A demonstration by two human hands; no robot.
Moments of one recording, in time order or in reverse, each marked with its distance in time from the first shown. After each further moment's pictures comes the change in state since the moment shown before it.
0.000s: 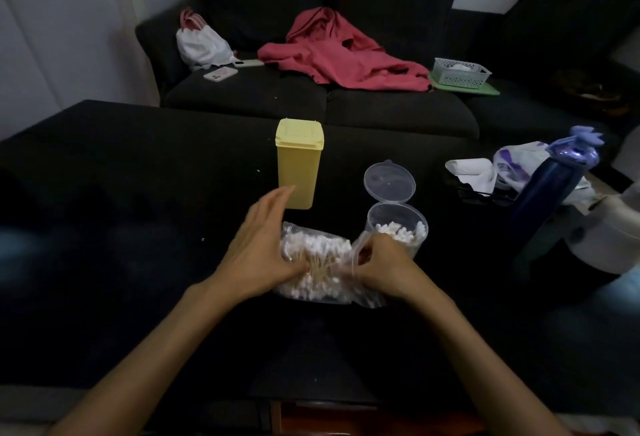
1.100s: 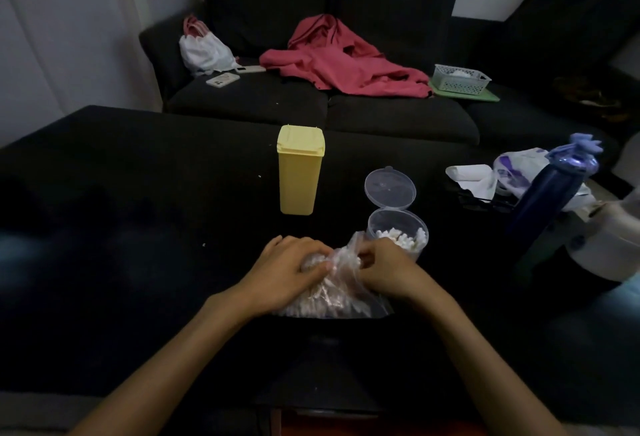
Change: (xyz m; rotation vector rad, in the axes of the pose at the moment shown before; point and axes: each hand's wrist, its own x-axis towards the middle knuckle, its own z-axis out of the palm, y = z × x) left_hand 0.003 0.005 0.019 -0.073 -0.231 0.101; right_hand 0.001 -0.004 -0.009 0.053 -0.111 0.009
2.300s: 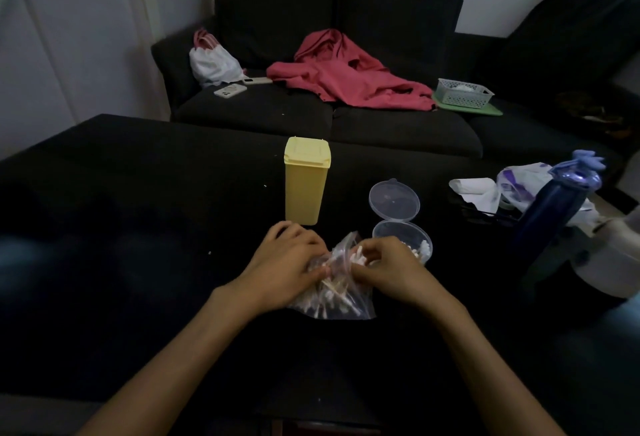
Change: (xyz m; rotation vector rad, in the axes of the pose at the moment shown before) left_hand 0.006 0.008 -0.021 0.331 0.021 0.108; right_hand 0.000 -0.008 -0.009 -0.043 0.099 -0.115
